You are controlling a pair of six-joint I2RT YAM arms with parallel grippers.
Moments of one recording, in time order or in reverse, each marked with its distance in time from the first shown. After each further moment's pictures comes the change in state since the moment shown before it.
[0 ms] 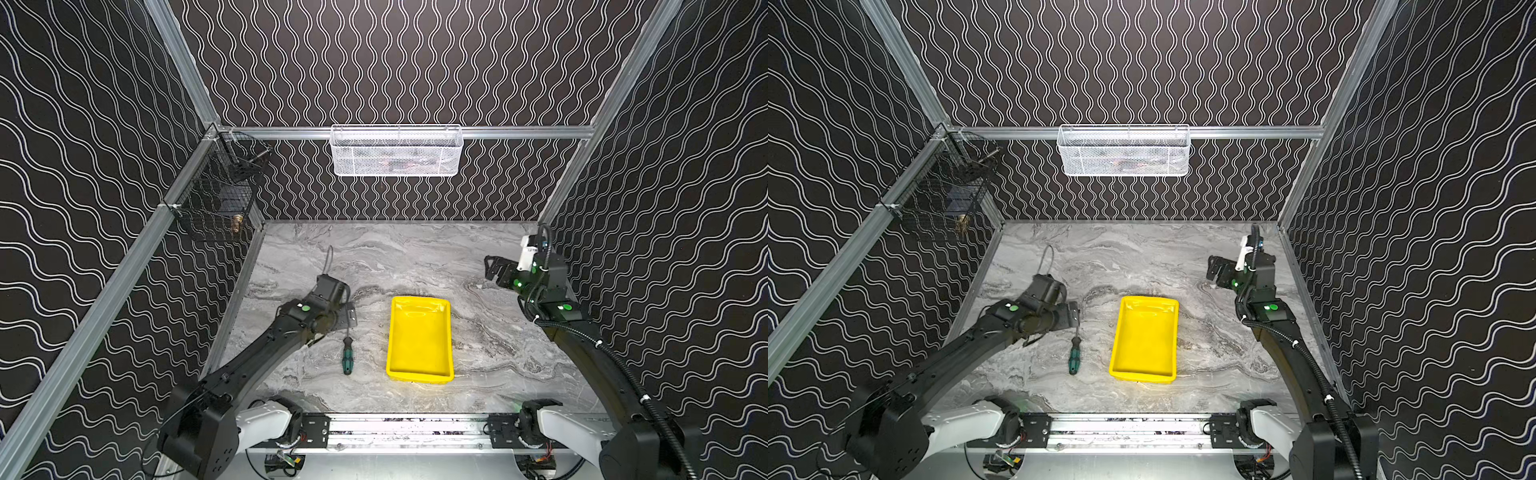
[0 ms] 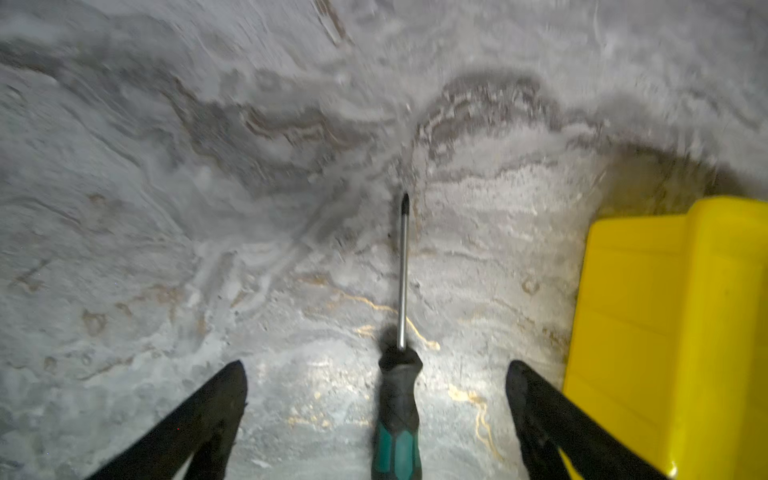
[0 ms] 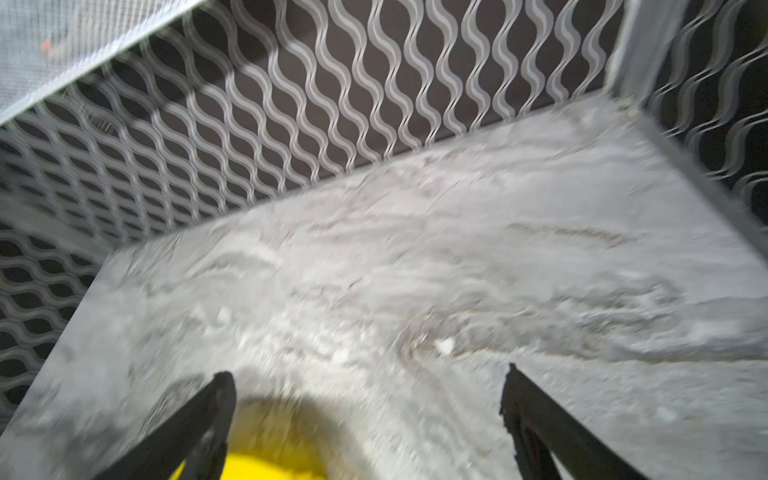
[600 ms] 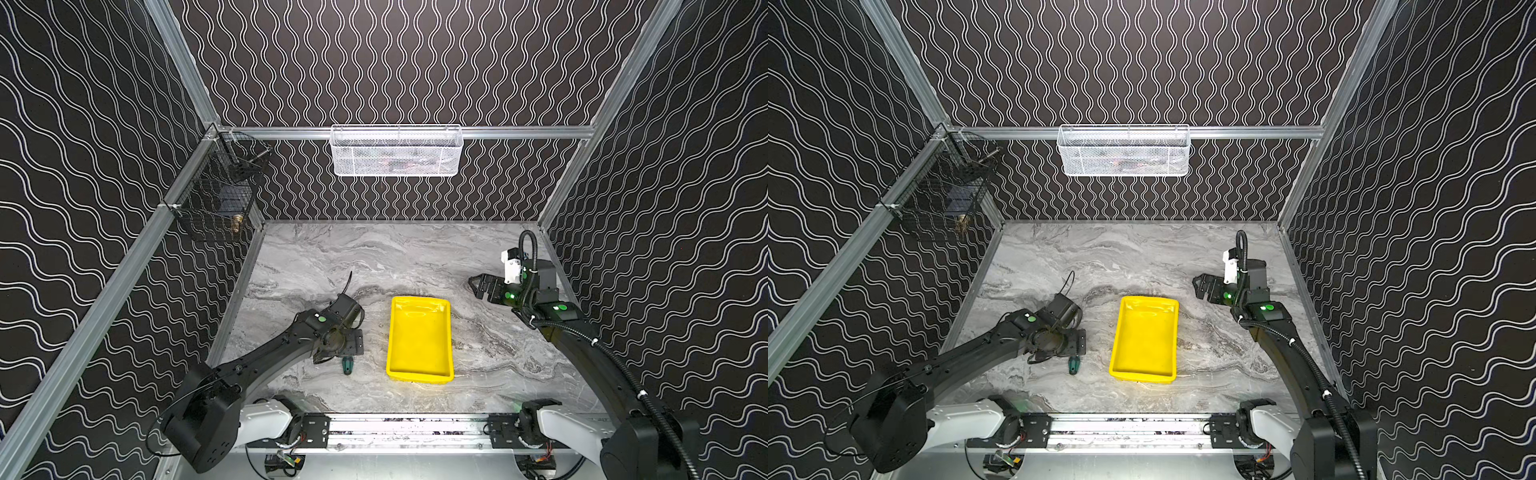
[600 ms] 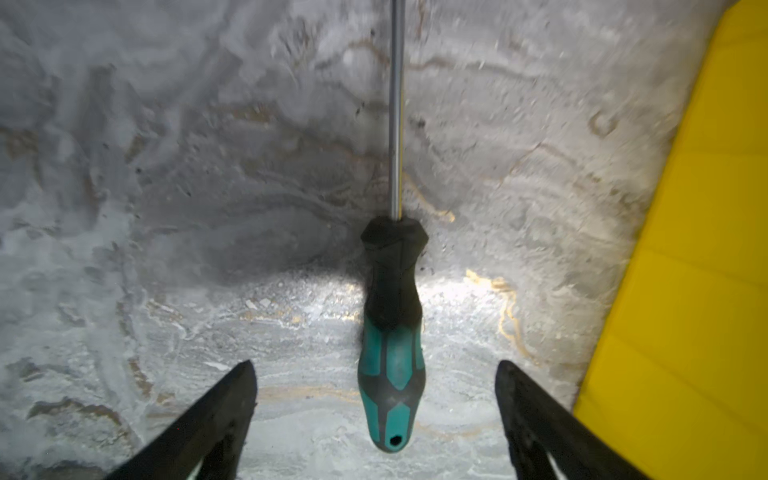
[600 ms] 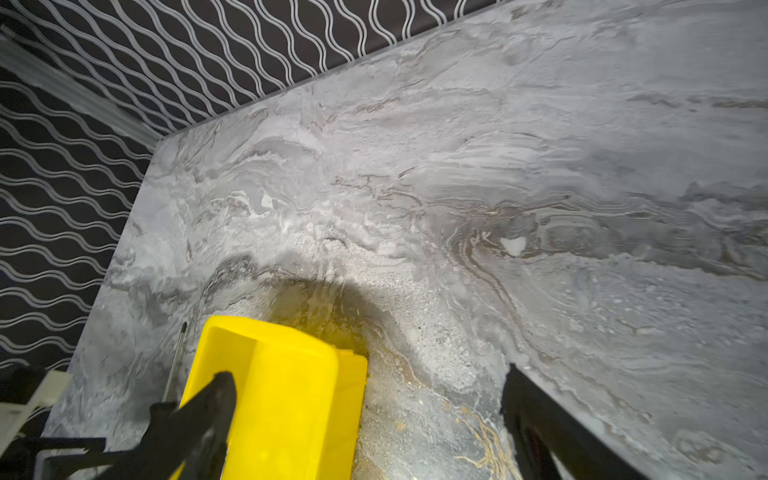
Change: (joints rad) left arm -0.127 0.033 -0.100 -0.080 0.102 -0.100; right arm 0.007 0.028 -0.031 -0.129 -0.234 -0.016
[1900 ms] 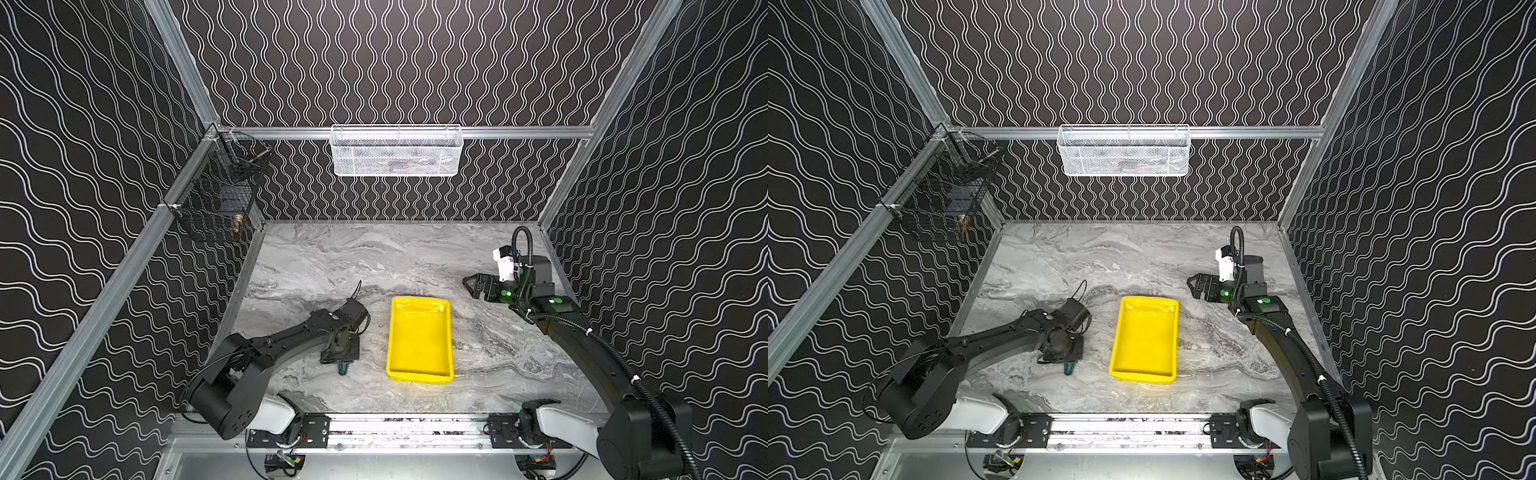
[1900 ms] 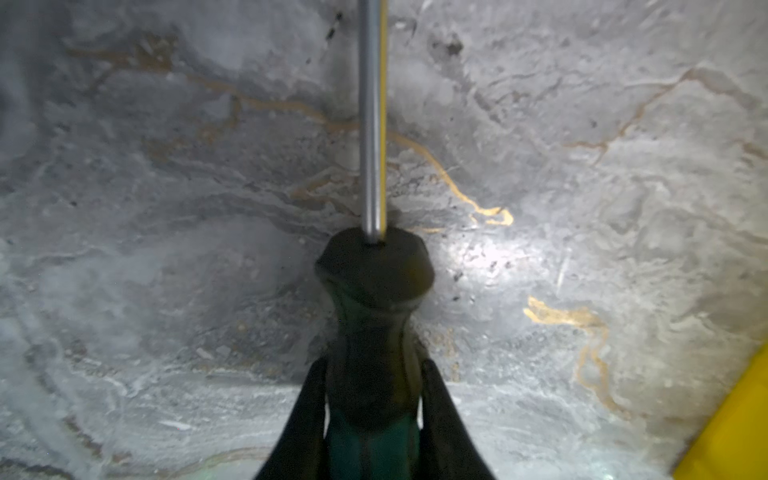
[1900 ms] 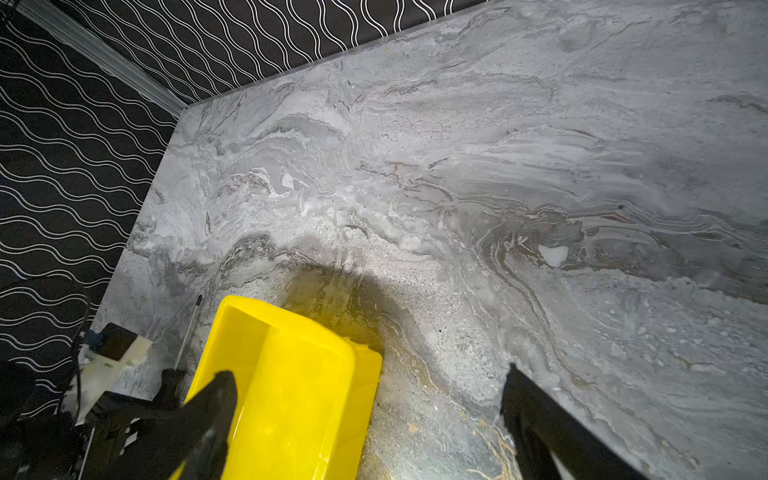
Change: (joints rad) left arm -0.005 0.177 -0.019 0.085 0.024 0.065; right arm -0.004 0.058 0.031 0.004 -0.067 -0.065
